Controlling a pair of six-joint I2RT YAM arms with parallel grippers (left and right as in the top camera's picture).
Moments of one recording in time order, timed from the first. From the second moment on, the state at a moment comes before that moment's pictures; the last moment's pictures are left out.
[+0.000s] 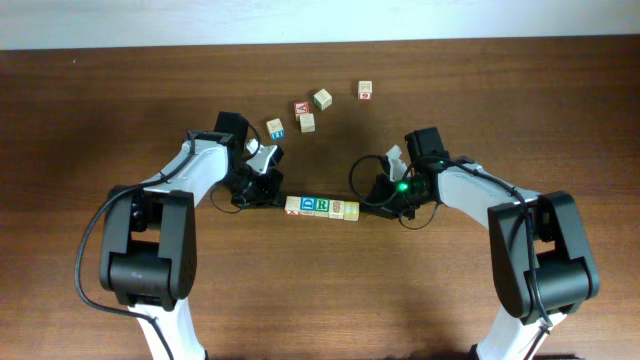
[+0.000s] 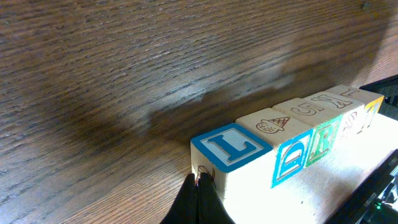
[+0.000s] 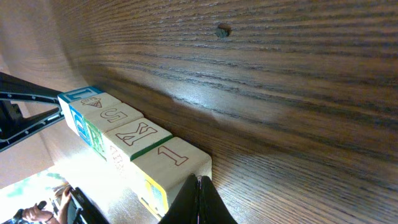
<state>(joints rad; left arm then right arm) -0.16 2.04 1.32 -0.83 0.56 0.00 0.21 1.92 1.05 -0.44 -0.71 0.41</state>
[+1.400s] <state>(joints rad) -0.14 2.04 1.31 -0.82 0.45 -0.01 0.30 1.91 1.22 -0.53 -0.70 0.41</state>
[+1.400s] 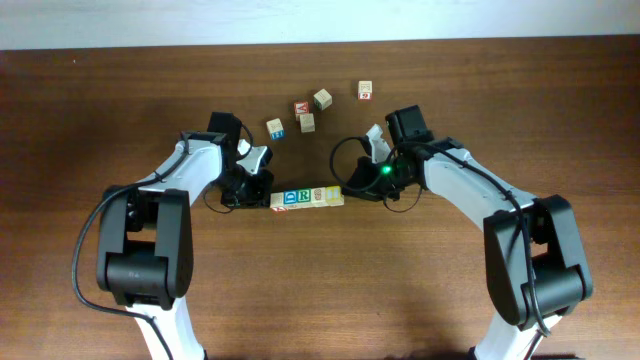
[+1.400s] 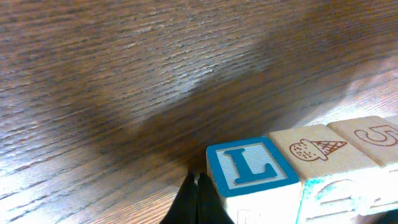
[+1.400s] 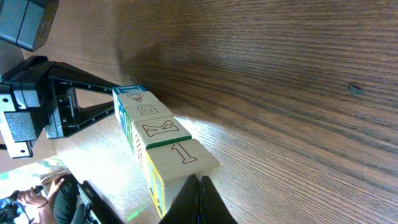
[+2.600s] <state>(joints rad) -0.14 2.05 1.31 -0.83 0.43 -0.02 0.37 1.86 1.33 -0.55 -0.76 0.43</state>
